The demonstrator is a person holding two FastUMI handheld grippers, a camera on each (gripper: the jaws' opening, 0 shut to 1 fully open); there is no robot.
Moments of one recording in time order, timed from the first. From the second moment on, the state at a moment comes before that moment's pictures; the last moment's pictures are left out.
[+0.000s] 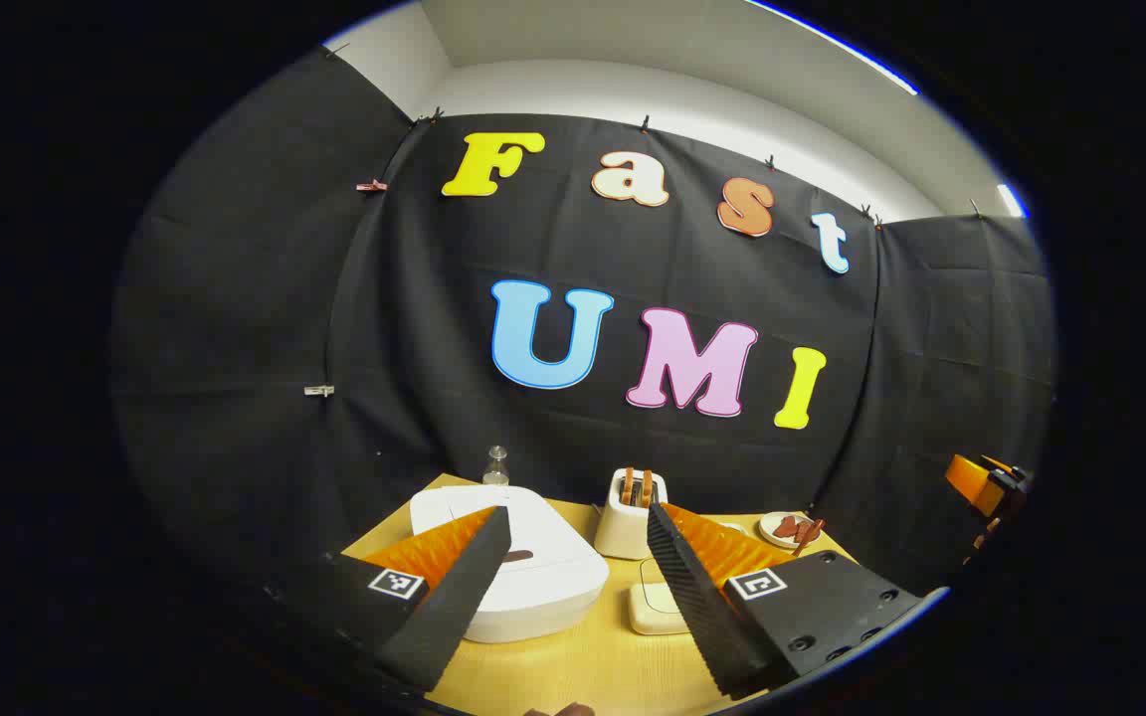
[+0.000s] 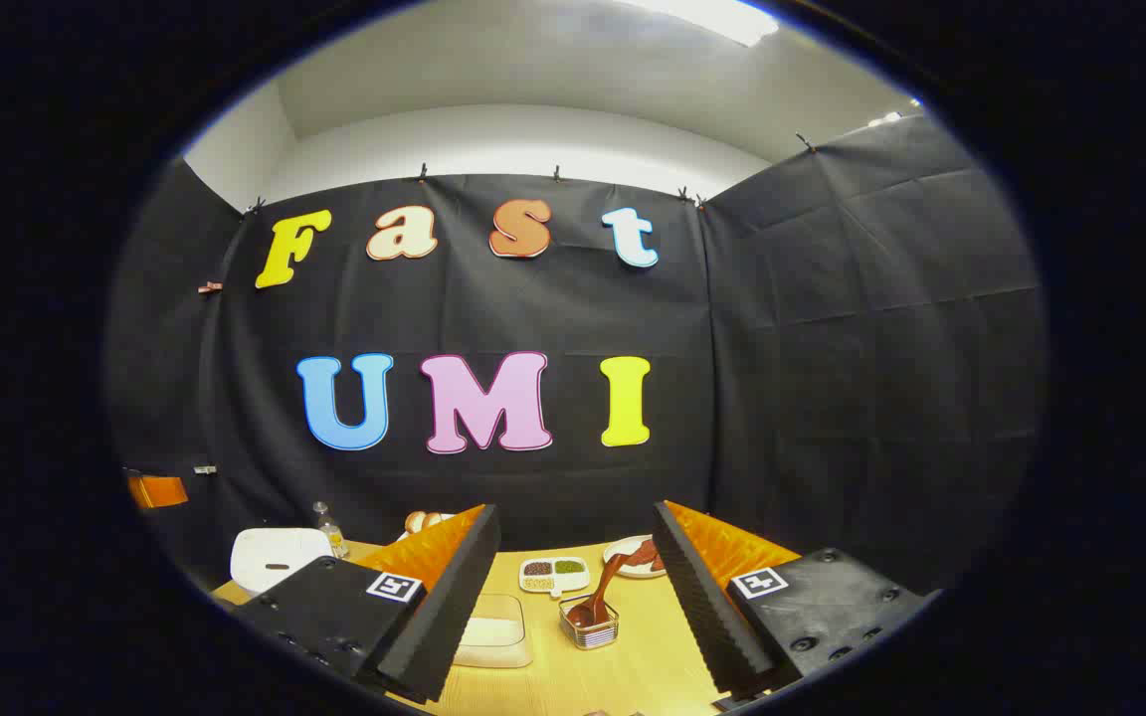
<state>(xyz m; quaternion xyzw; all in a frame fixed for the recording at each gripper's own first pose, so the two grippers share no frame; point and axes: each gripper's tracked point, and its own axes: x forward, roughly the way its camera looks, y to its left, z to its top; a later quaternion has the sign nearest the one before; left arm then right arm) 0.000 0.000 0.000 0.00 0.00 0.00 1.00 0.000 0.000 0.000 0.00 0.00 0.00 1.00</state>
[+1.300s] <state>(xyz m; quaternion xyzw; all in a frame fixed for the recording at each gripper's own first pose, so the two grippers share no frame) -0.010 0.039 -0.039 0.01 0.03 -0.01 1.00 -0.023 0.032 -0.027 -0.01 0.04 -0.01 1.00</state>
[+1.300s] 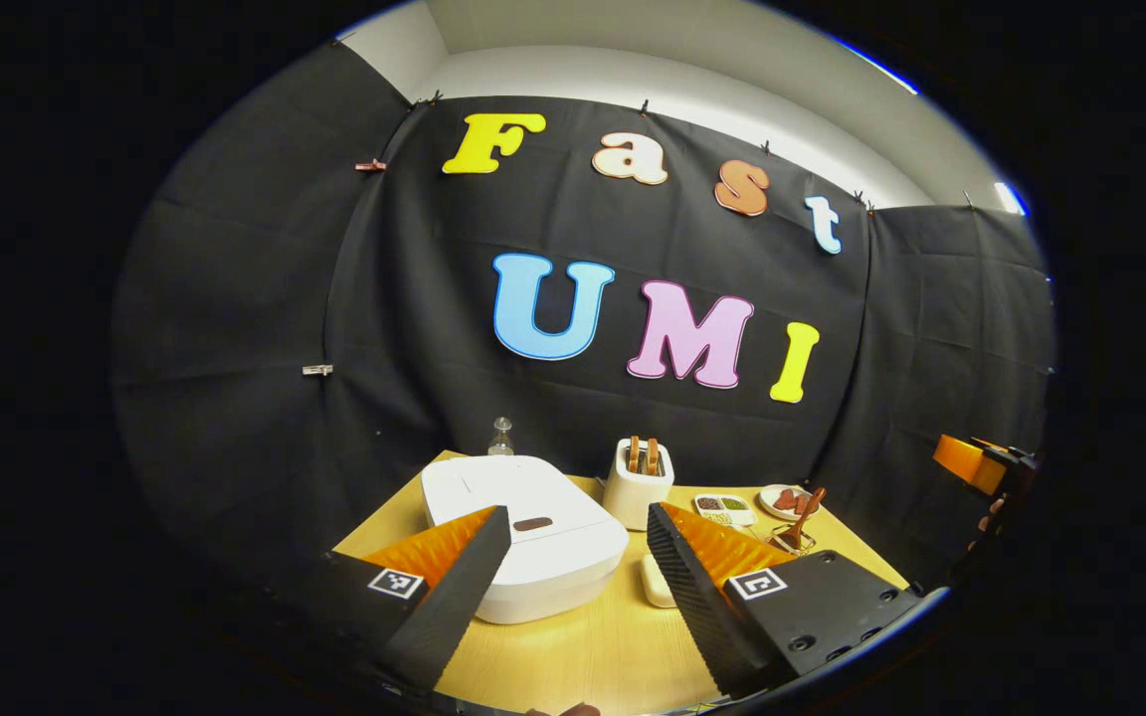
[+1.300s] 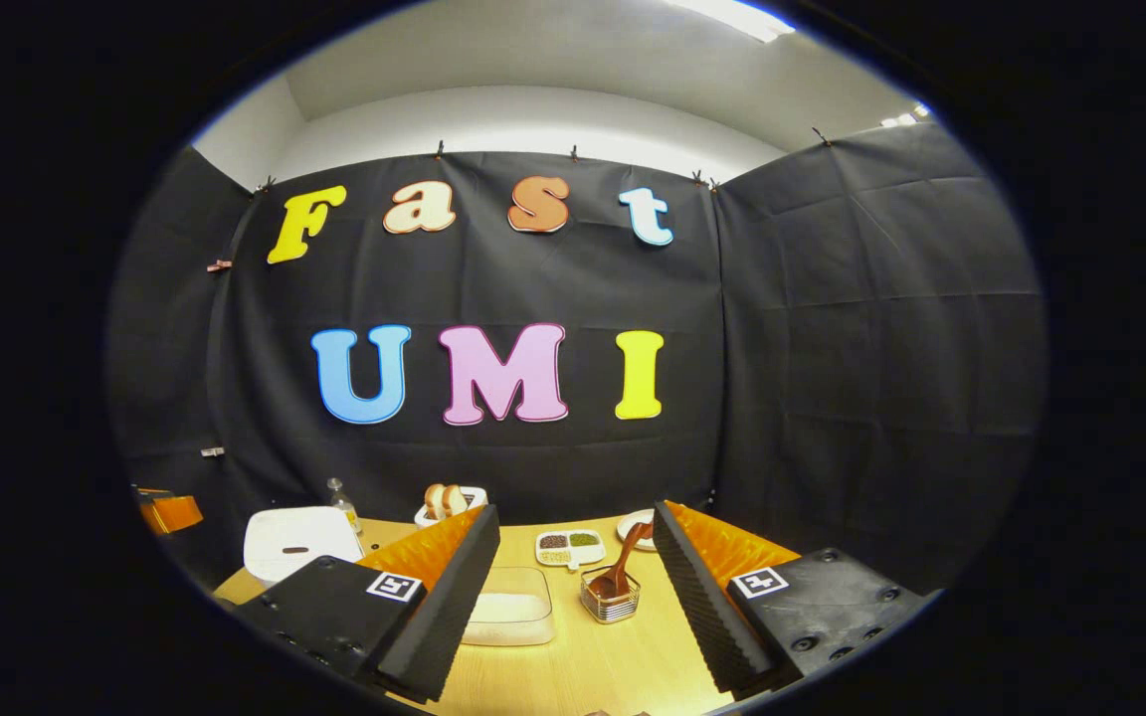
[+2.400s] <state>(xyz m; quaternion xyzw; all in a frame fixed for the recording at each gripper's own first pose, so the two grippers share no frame) 0.146 0.052 -0.074 -0.02 0.12 0.05 0.99 0.088 -0.035 -0.087 -0.01 0.08 0.05 1.00</state>
